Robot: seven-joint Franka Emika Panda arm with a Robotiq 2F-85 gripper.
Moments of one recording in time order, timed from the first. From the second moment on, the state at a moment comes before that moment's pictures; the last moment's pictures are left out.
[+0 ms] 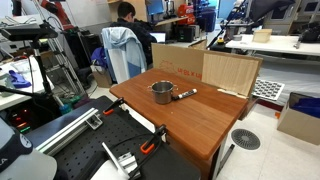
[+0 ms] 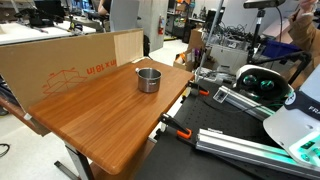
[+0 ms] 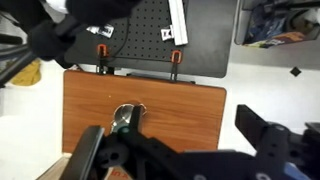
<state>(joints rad) 0.11 -0.41 0.32 -2.07 0.03 1.47 0.27</state>
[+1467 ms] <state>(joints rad) 0.02 -0.39 0.12 -2.31 -0.09 2.11 0.25</state>
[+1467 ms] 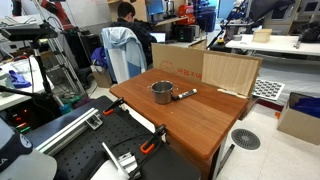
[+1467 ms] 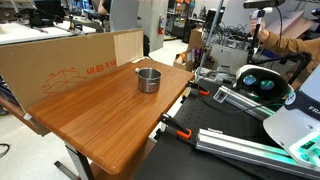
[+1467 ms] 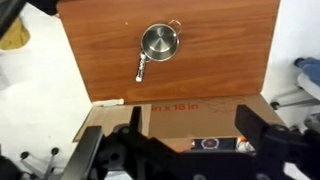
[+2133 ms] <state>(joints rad) -0.03 -0.19 0.01 -2.41 -0.08 2.40 0.23</state>
